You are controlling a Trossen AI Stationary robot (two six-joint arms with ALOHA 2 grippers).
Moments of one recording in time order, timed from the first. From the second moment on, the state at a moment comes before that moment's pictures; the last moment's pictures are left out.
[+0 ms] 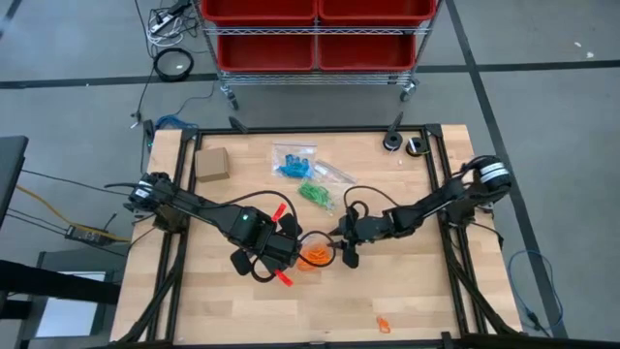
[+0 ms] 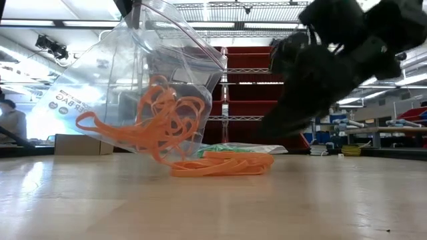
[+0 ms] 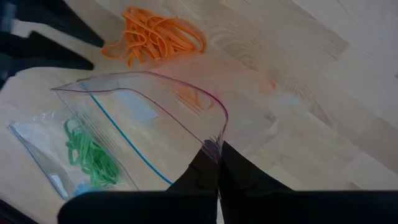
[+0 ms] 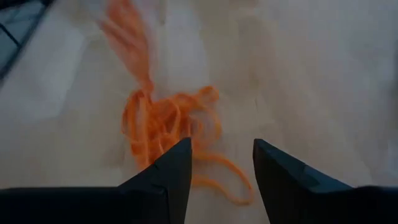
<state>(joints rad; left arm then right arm) -0.38 1.79 1.75 -1.35 -0.16 0.59 0.25 1.70 0.60 0.53 0.20 0.39</state>
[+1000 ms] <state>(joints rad) -0.38 1.79 1.75 -1.34 -0.15 0.58 0.27 1.78 0.74 0.46 0.16 0.28</state>
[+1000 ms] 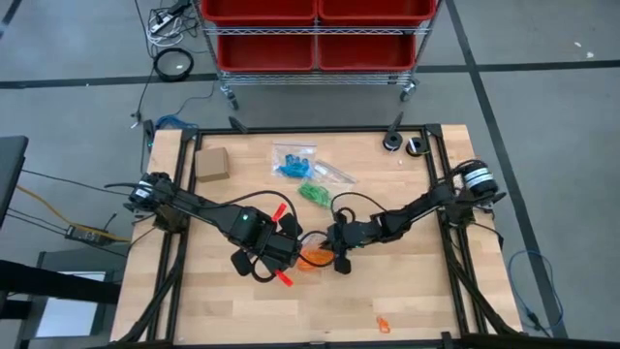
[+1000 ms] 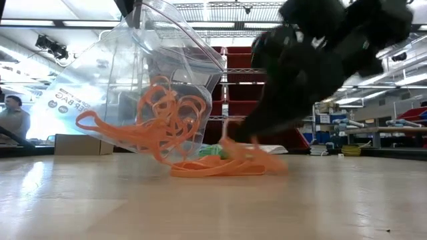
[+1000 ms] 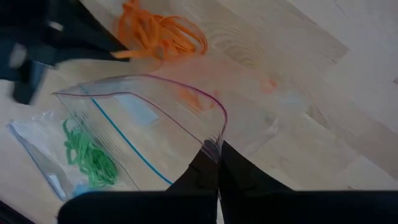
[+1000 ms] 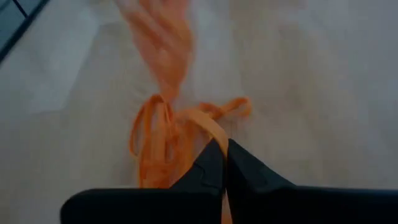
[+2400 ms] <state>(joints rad) -0.38 1.79 1.75 -1.33 -0.15 0.57 0.24 1.81 1.13 0.28 0.11 0.06</state>
